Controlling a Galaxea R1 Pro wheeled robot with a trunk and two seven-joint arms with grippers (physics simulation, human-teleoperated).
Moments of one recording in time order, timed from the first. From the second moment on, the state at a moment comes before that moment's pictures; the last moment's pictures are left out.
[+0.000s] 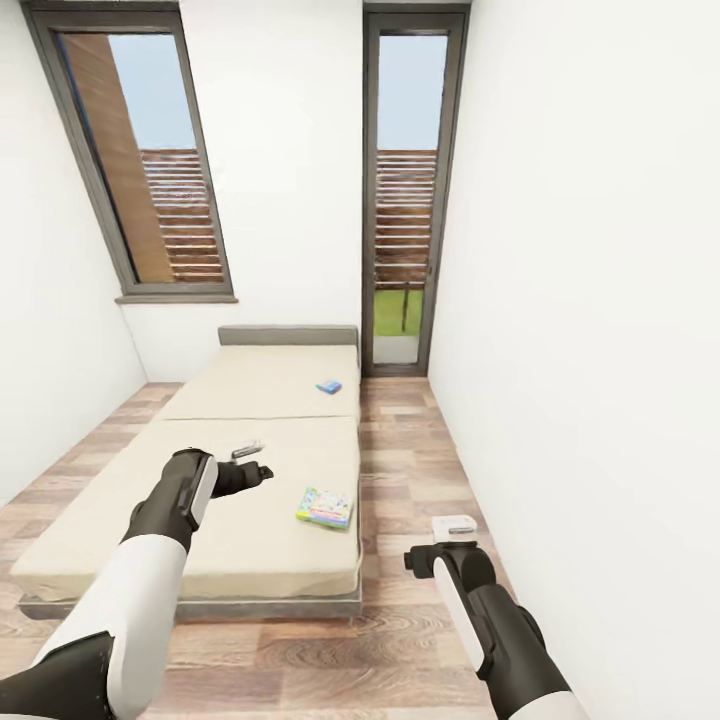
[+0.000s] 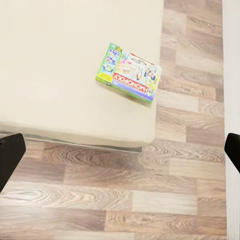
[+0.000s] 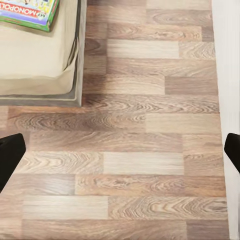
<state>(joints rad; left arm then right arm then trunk) -0.87 -0.04 0.32 -0.77 -0.09 0.86 -0.13 -0.44 0.15 0.15 -1.14 -0.10 0.86 -0.27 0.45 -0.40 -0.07</state>
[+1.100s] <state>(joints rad) -0.87 -0.04 0.32 -0.77 -0.09 0.86 -0.14 -0.44 0.15 0.16 -1.14 -0.11 0.85 -0.27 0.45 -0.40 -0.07</state>
